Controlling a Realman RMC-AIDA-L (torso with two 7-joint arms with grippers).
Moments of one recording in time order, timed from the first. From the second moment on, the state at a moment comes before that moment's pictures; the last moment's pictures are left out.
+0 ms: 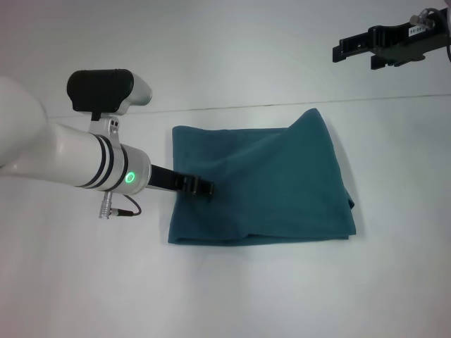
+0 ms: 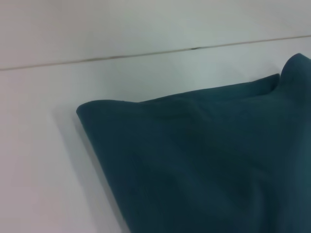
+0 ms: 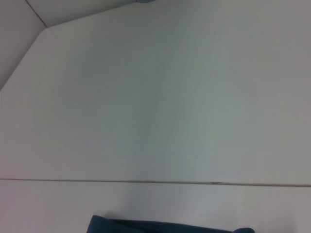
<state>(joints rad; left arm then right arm) -0.96 -2.13 1.13 0.49 2.39 0.80 -2.52 0.93 1.87 -0.77 -0.84 -2.49 -1.25 2.72</state>
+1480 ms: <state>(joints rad) -0.79 -2.13 1.09 0.79 2.40 1.13 -2.56 0.92 1.86 -0.77 -0.82 -2.49 -1.24 2.72</state>
